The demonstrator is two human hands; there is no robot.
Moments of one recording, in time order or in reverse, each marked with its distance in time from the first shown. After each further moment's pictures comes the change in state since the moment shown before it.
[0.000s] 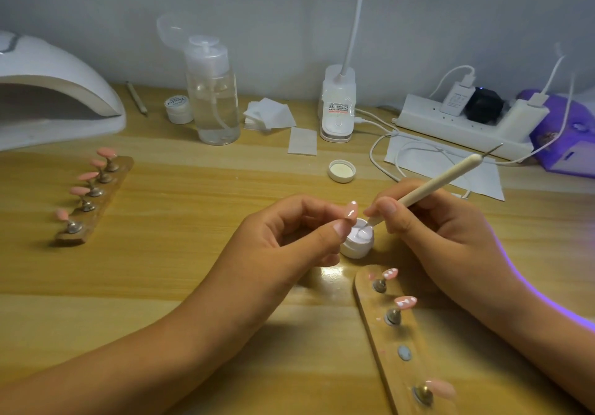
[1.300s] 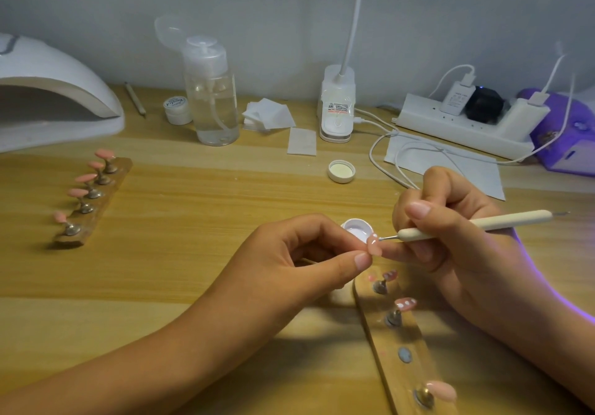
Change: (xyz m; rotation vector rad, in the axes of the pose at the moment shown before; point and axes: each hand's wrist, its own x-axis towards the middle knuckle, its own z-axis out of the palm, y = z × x) left_hand -0.003 0.000 0.003 0.132 -0.122 -0.031; right_hand -0.001 -0.009 -0.001 0.756 -0.069 0.114
